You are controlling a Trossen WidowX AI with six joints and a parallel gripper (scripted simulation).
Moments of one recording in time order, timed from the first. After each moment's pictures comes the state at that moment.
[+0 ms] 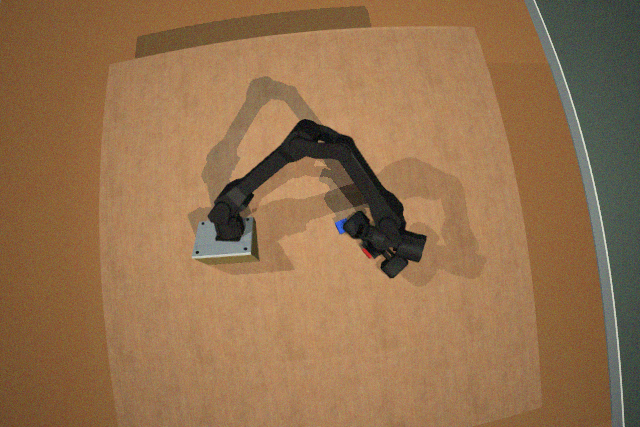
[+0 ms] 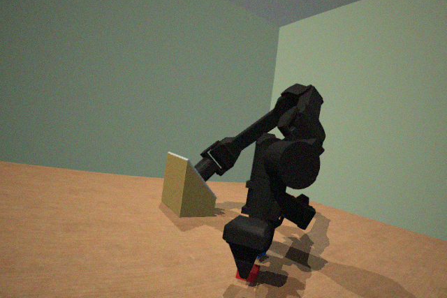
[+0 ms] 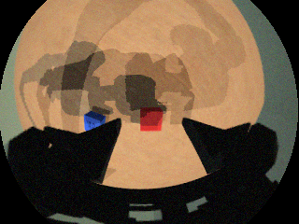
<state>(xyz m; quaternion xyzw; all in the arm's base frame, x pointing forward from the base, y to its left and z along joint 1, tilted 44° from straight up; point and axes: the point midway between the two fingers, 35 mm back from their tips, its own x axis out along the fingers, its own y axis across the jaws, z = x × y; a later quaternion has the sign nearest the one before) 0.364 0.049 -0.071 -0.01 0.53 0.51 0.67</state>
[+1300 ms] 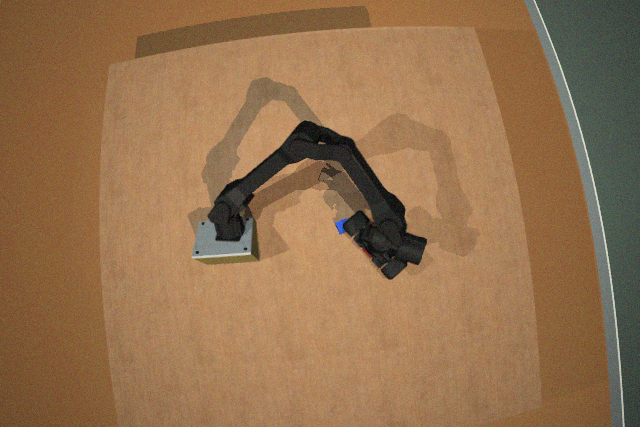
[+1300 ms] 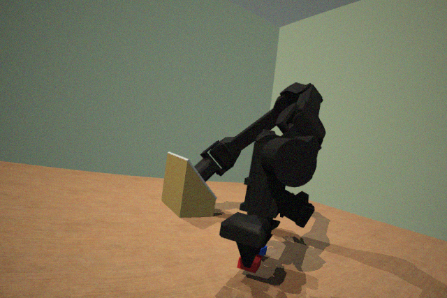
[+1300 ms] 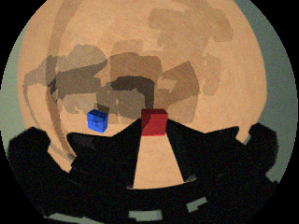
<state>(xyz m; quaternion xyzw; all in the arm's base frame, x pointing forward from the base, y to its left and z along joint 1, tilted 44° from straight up) 0.362 0.044 -0.068 0.00 0.54 0.51 0.66</state>
